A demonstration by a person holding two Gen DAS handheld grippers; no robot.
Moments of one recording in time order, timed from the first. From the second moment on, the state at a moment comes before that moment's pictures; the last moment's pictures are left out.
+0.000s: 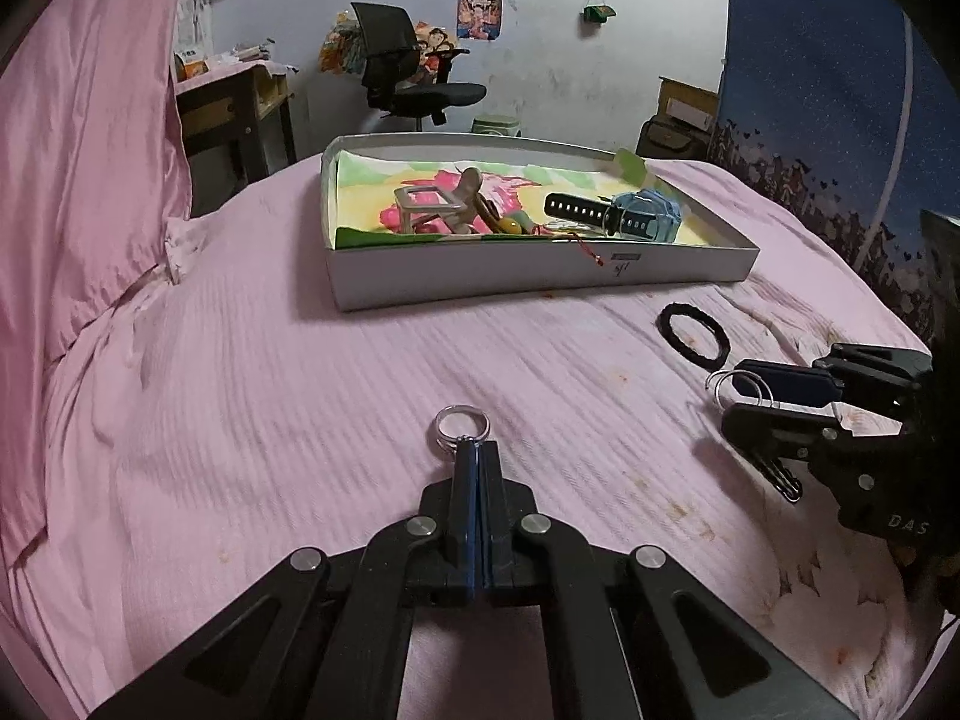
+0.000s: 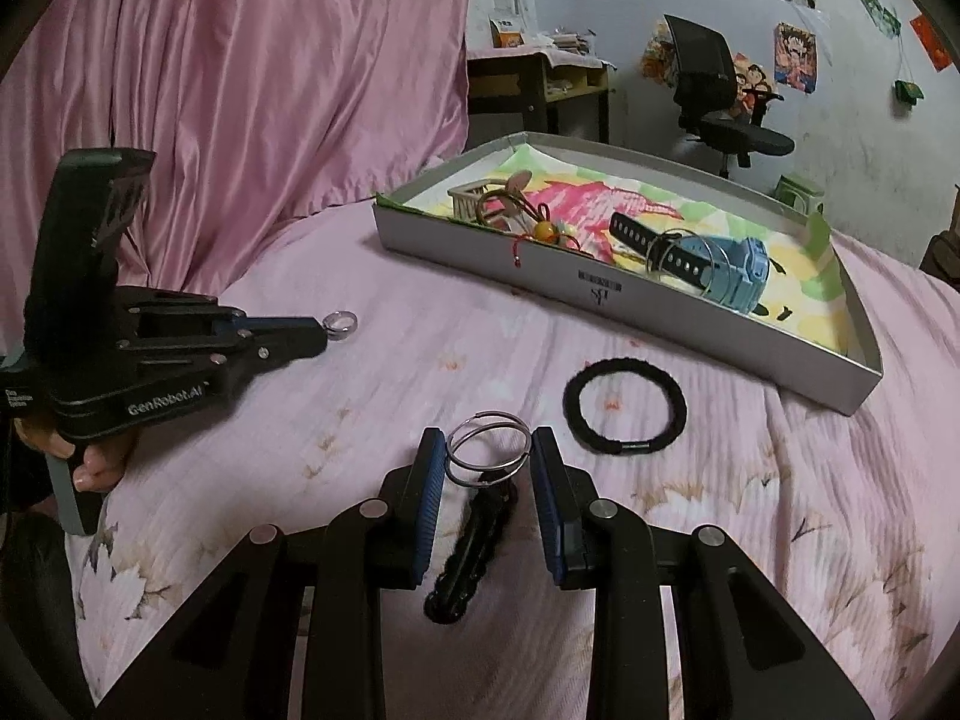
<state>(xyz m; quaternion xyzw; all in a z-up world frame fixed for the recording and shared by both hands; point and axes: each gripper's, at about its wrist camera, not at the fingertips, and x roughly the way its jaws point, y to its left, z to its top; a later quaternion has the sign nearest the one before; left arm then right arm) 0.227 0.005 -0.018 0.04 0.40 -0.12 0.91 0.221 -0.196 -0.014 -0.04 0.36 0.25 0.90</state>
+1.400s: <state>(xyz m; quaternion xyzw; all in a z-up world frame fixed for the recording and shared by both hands) 0.246 0.003 -0.008 0.03 0.39 -0.12 0.91 0.236 -0.207 -0.007 -0.01 0.34 0.25 0.91</state>
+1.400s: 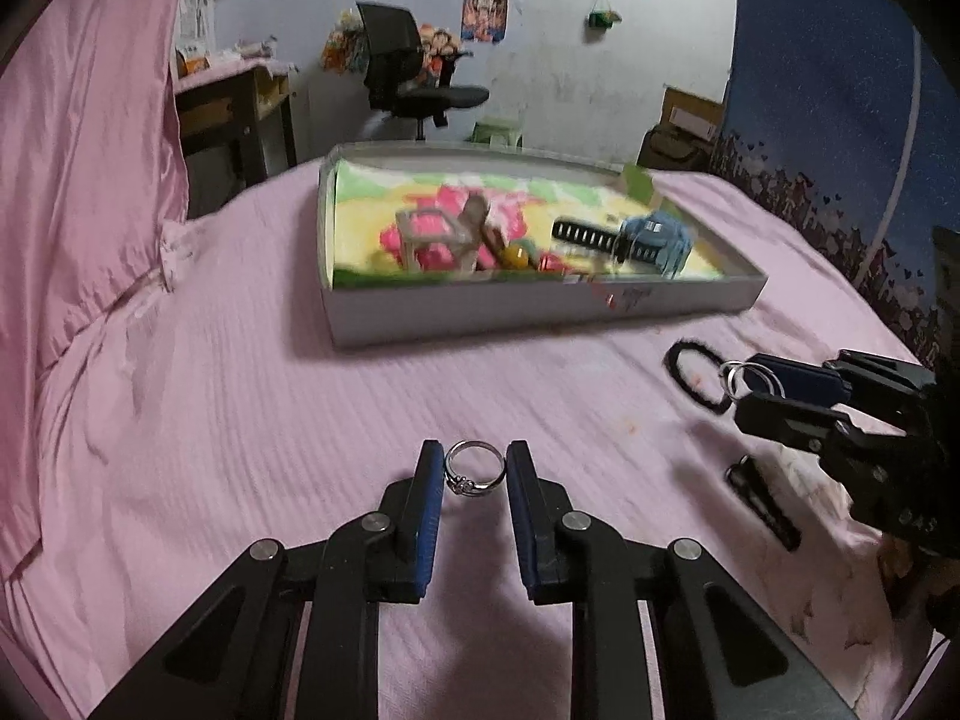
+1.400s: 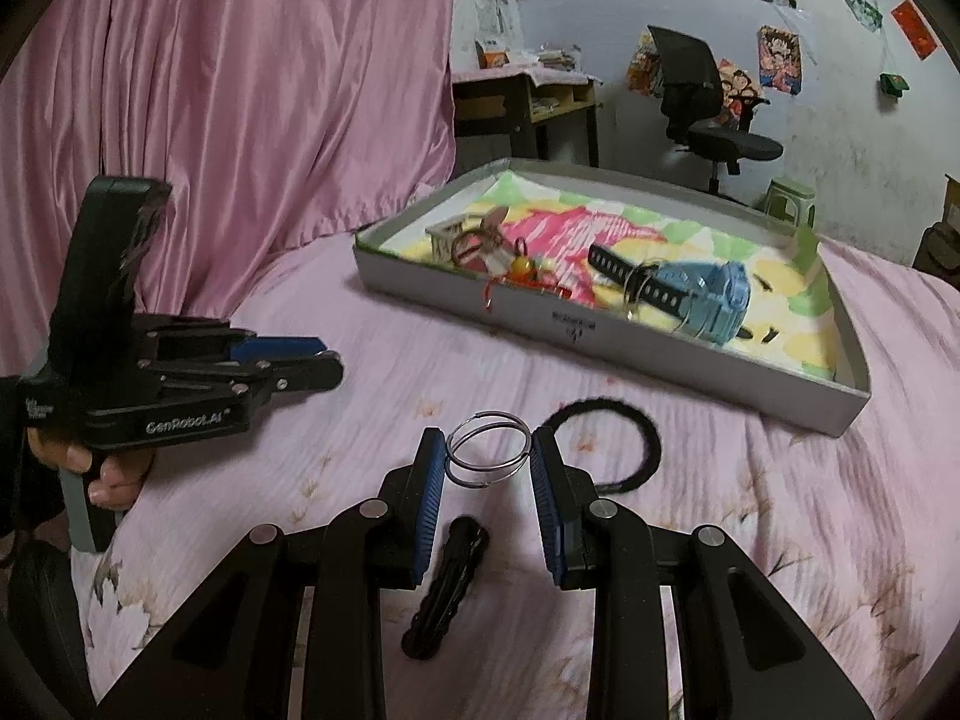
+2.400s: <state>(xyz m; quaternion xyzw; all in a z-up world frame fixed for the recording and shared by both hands) 0.344 -0.007 0.006 -0.01 0.42 -0.07 0.90 0.342 -0.202 -0.005 0.00 0.35 0.19 0.92</state>
